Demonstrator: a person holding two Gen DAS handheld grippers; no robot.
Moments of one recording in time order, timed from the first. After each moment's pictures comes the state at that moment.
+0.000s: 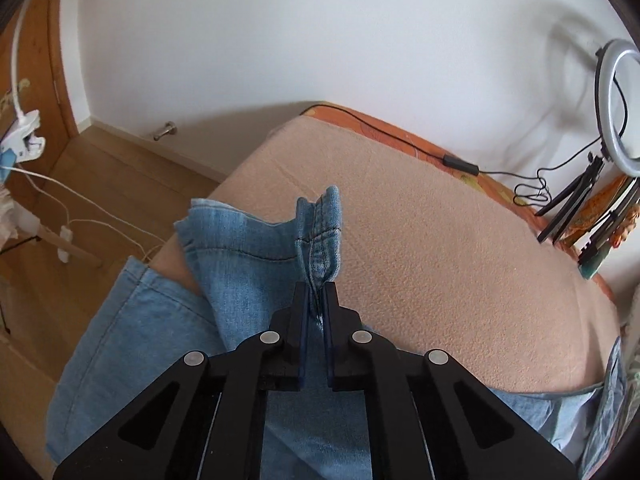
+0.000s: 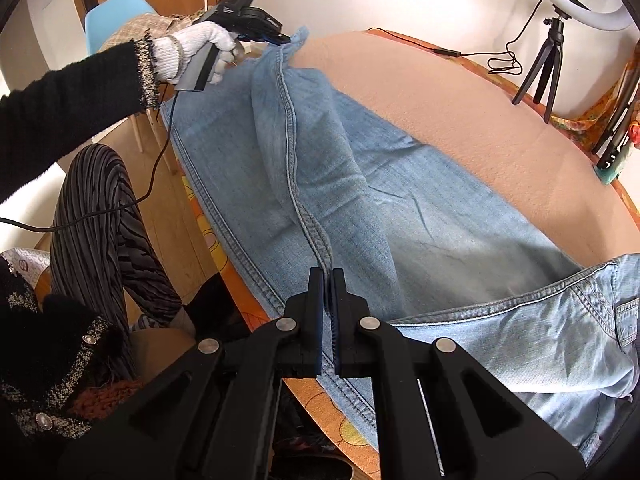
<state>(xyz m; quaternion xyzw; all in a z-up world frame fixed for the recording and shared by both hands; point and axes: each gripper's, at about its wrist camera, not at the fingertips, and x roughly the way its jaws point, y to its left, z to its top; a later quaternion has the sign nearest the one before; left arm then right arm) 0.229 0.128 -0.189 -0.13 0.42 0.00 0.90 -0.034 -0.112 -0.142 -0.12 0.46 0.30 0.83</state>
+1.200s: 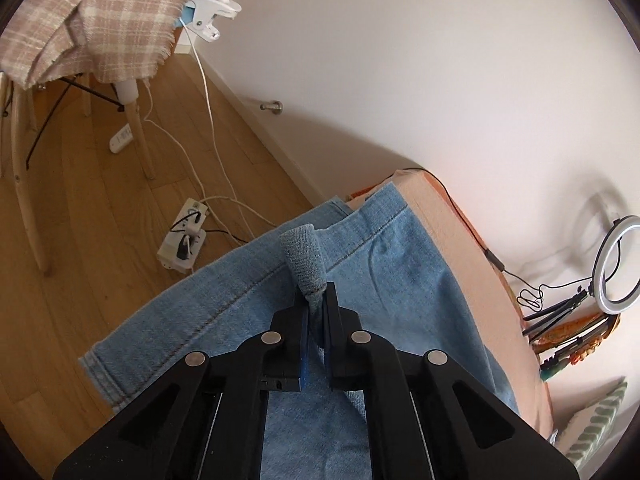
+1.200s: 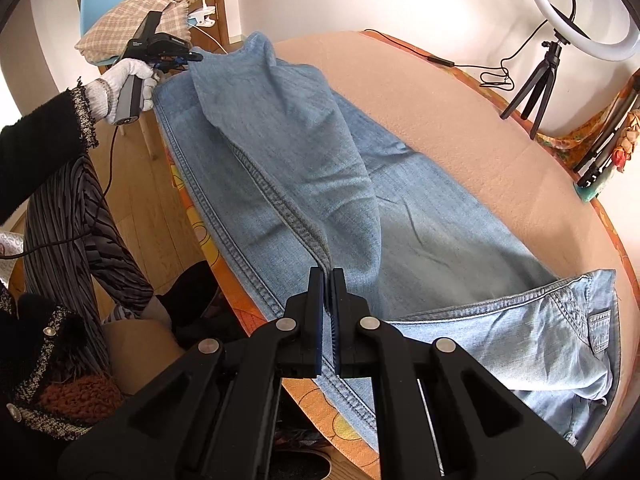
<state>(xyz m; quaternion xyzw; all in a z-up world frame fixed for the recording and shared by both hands) 0.097 0.279 -0.245 -0.36 0.33 0.09 0.87 -0.035 -0.096 -0.143 -0.17 0.45 0.27 0.83</state>
